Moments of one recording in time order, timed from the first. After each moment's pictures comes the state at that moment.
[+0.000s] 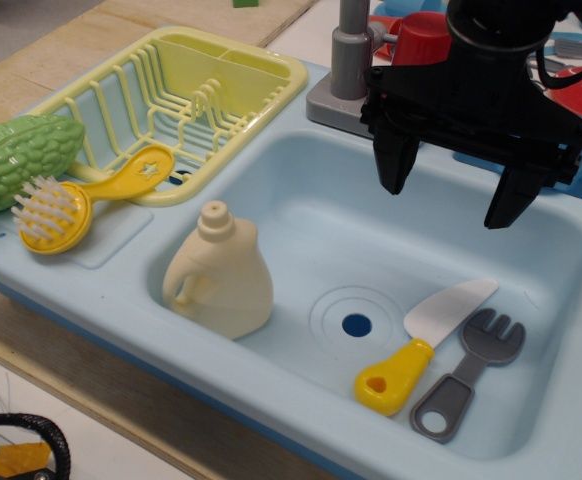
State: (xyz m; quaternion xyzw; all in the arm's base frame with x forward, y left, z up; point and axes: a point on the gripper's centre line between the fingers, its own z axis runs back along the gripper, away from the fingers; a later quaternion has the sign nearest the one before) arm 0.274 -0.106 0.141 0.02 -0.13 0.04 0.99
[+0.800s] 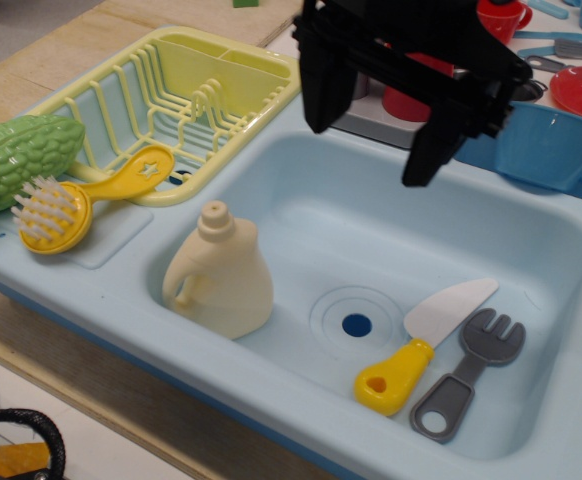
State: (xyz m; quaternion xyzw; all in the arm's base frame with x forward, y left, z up) arm 0.233 -0.068 0.186 0.06 -0.05 -0.06 1.00
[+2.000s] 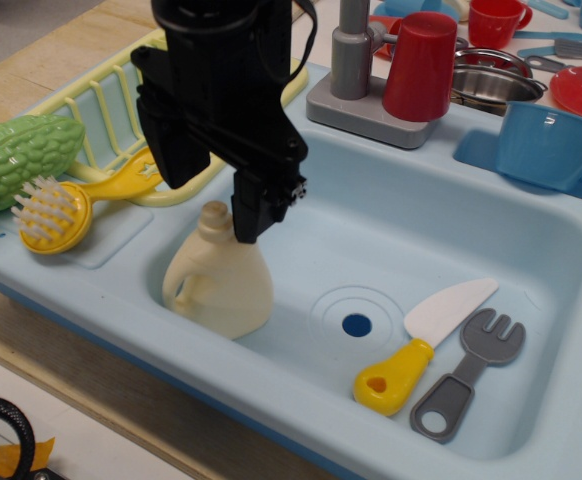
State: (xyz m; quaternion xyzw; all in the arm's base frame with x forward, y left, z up) arm 0.205 -0.008 0.139 0.04 -0.08 -0.09 0.99
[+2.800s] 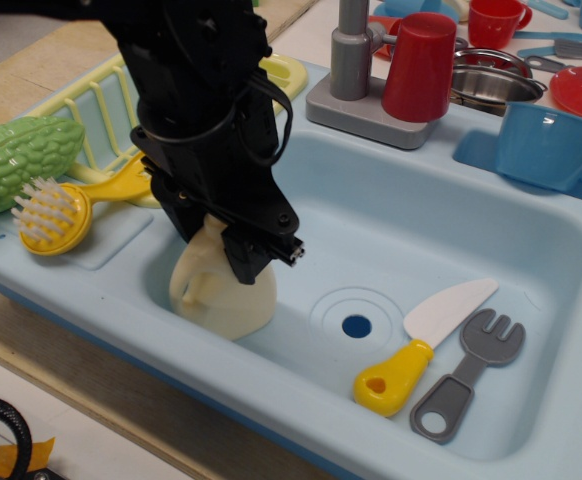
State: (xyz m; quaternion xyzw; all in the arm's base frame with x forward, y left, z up) arm 0.202 -0.012 0.107 0.01 -0.14 -0.08 0.99
